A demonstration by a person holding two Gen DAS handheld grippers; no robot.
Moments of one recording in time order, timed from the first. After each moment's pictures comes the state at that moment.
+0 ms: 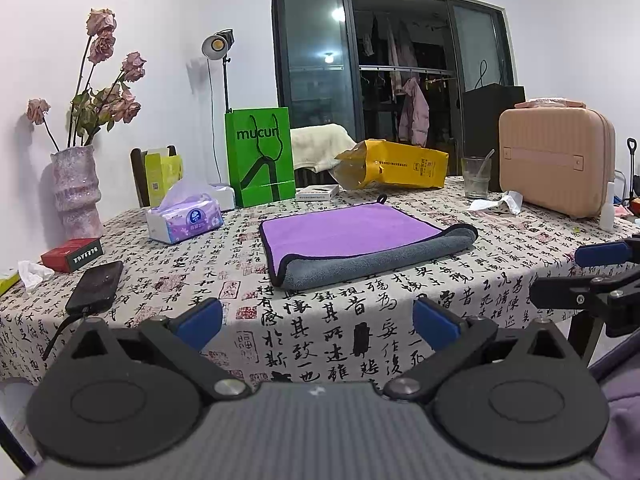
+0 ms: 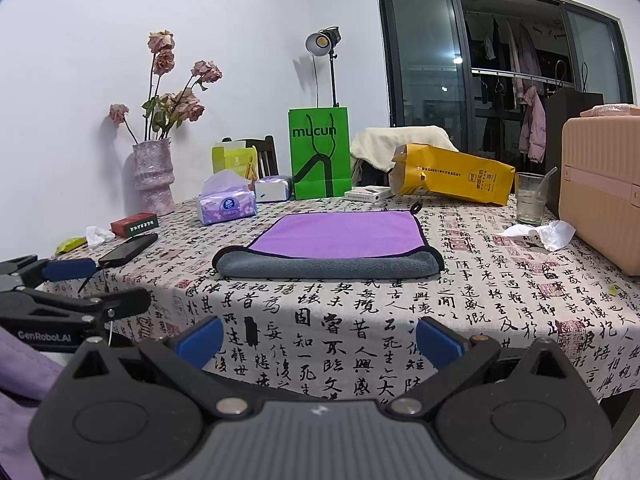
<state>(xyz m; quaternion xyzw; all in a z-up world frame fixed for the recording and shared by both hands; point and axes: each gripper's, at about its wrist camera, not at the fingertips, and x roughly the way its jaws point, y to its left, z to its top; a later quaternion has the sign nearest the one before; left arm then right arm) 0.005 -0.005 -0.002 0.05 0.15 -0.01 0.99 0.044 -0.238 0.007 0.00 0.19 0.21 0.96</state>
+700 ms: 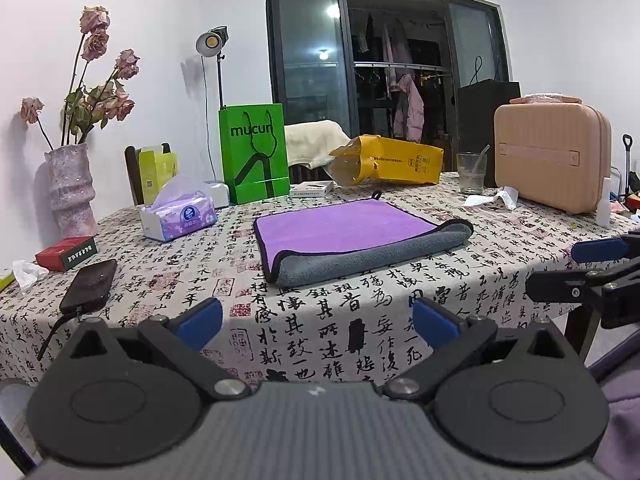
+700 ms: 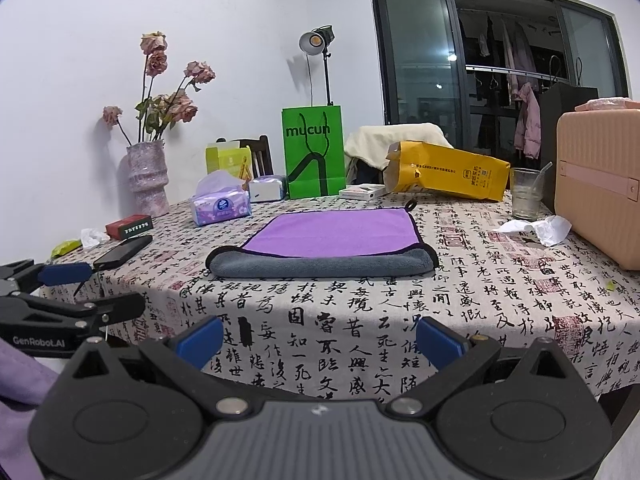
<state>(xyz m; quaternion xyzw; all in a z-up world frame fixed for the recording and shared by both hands) 0.004 -0.012 -0.005 0.05 0.16 -0.01 0.99 0.048 -0.241 0.006 0.01 0.20 0.21 0.96</state>
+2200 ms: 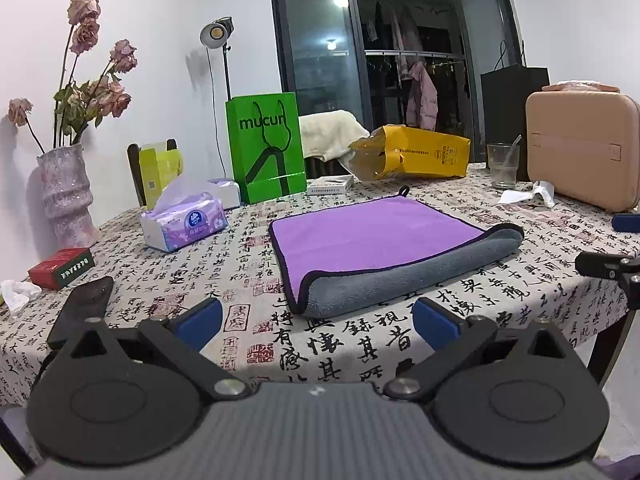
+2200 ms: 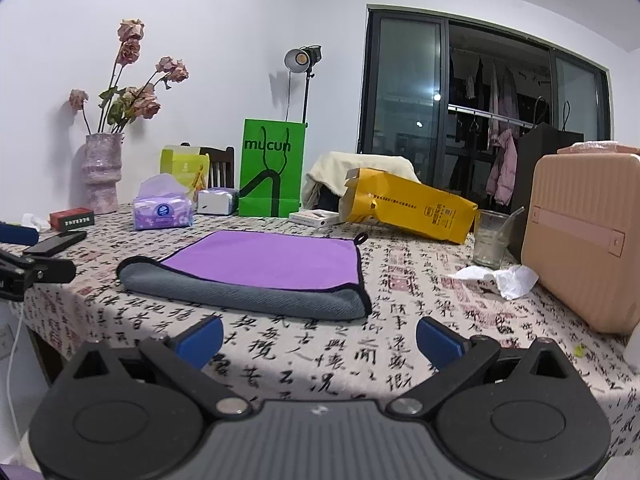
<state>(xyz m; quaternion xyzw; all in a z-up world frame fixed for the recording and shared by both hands) 0.082 0.010 -0.002 0.06 0.17 0.01 0.98 0.119 -0.260 -0.007 -0.06 0.14 0.15 0.98</state>
